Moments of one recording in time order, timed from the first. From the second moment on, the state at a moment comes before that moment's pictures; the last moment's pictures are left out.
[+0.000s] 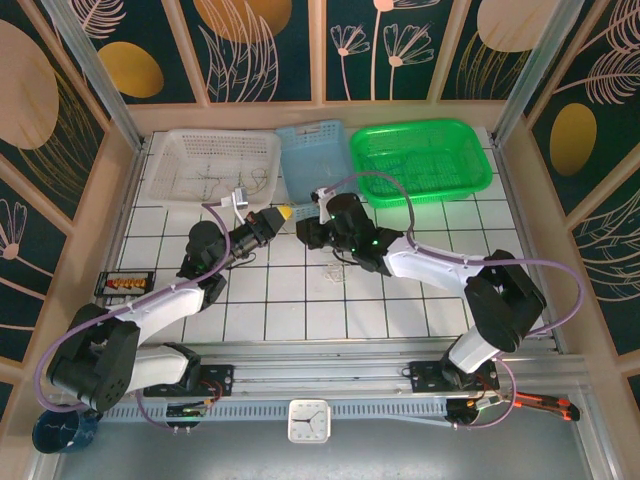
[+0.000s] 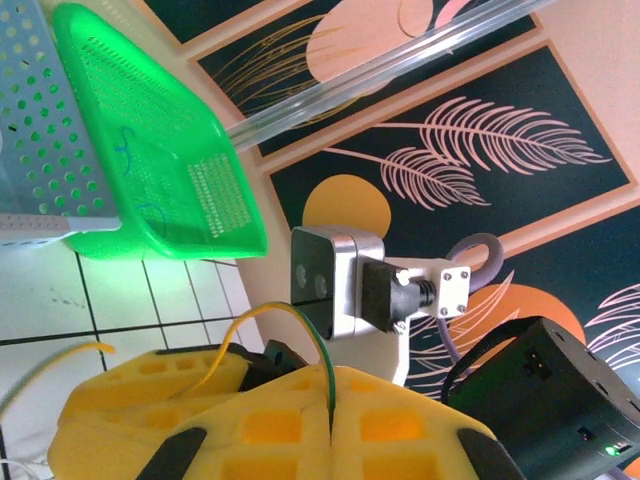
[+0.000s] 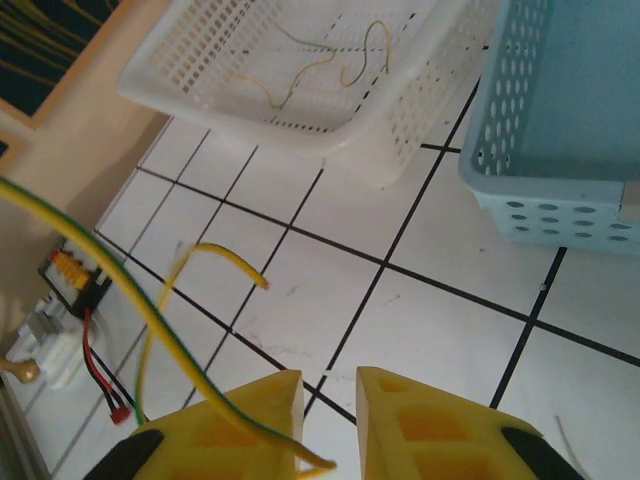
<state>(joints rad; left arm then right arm) -0.46 1.25 0.47 0.88 0.50 -1.21 0.83 1.57 0.99 0.10 -0.11 0.51</state>
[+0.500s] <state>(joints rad) -0.46 1.20 0.49 0.90 0.49 -1.24 0.80 1.57 1.01 0.18 -0.09 0.53</state>
